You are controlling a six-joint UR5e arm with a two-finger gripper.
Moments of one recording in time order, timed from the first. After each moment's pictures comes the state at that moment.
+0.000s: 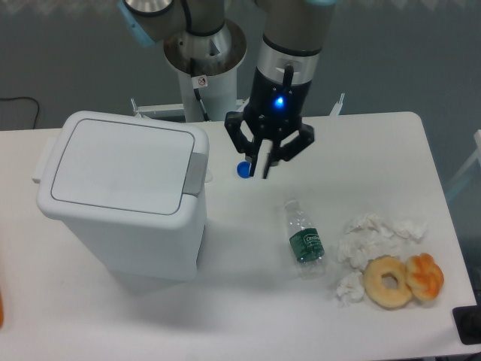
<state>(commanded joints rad) 2.56 -1.67 -1.49 -1.34 1.14 0.54</state>
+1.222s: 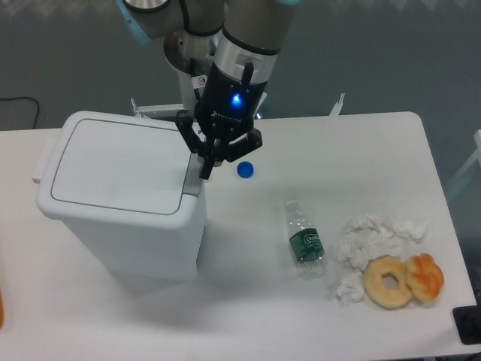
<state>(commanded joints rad) 2.48 -1.65 -1.51 -1.33 1.10 0.46</state>
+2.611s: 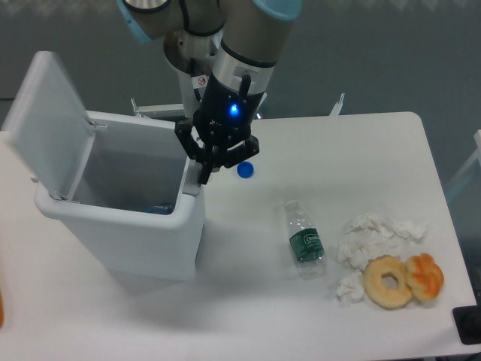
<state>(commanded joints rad) 2.48 -1.67 -1.52 -1.30 1.10 0.46</state>
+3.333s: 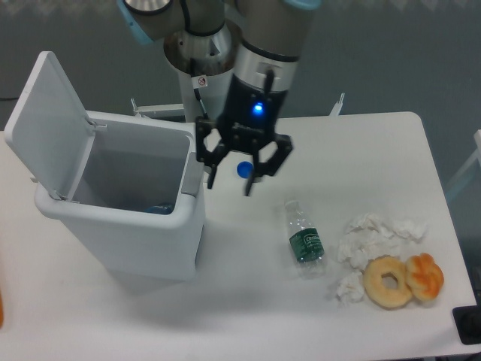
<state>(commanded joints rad) 2.58 -1.73 -1.47 -1.18 1.12 0.48</state>
